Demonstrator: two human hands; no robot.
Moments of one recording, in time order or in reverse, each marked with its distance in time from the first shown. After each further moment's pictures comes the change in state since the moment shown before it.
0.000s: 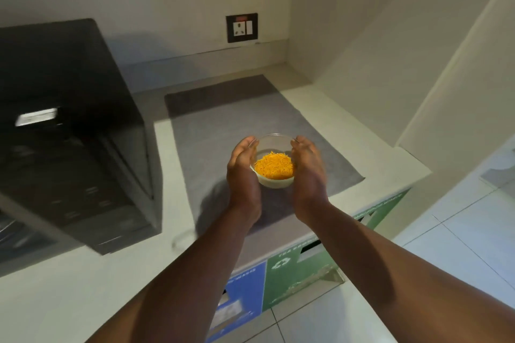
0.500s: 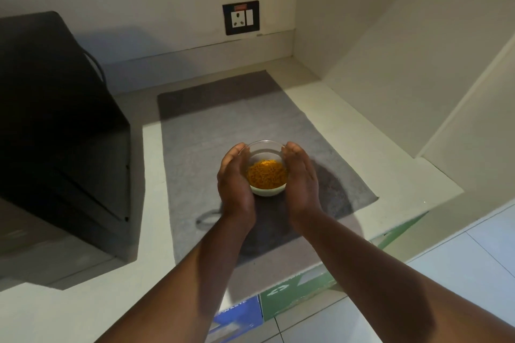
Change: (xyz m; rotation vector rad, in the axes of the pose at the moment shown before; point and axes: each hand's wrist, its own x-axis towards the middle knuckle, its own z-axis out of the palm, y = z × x) left_hand 0.045 -0.031 0.024 0.127 0.151 -0.013; right_hand 0.066 0.034 -0.006 -0.055 -0.150 0.033
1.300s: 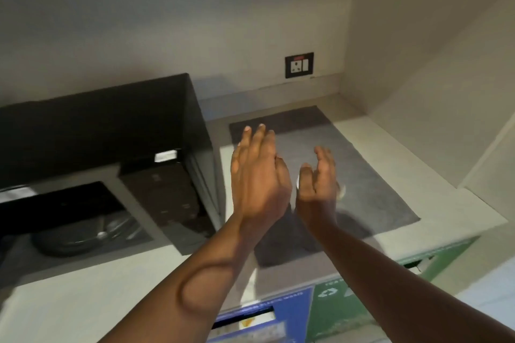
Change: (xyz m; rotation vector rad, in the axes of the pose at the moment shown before) left_hand -0.072 0.145 -0.073 1.197 -0.029 0.837; right_hand -0.080 -0.049 0.073 -0.353 0.023 -0.483
